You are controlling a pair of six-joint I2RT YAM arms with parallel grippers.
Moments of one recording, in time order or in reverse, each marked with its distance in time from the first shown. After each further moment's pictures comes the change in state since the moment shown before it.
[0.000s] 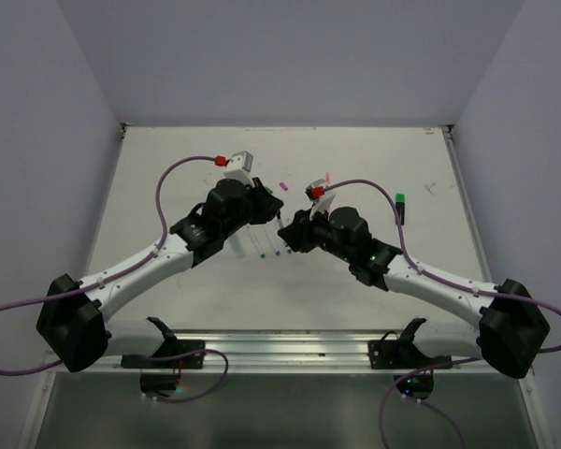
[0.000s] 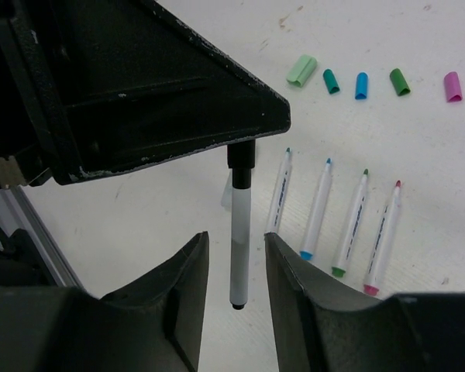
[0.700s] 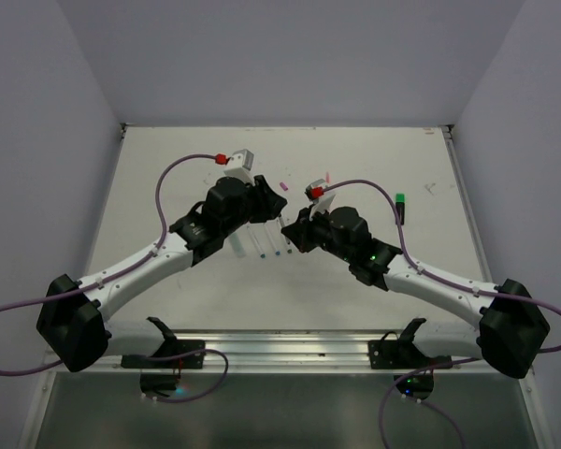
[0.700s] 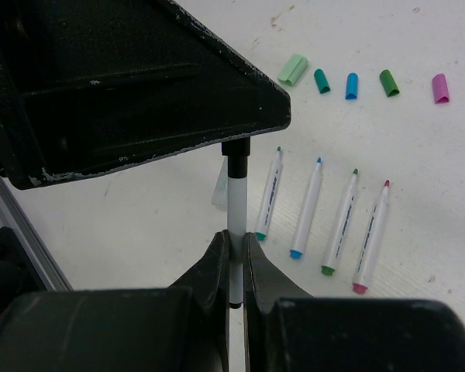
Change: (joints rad) left arm 0.000 0.001 0.014 -0.013 0.007 0.007; right arm 0.000 0.000 0.003 -0.011 0.014 -0.031
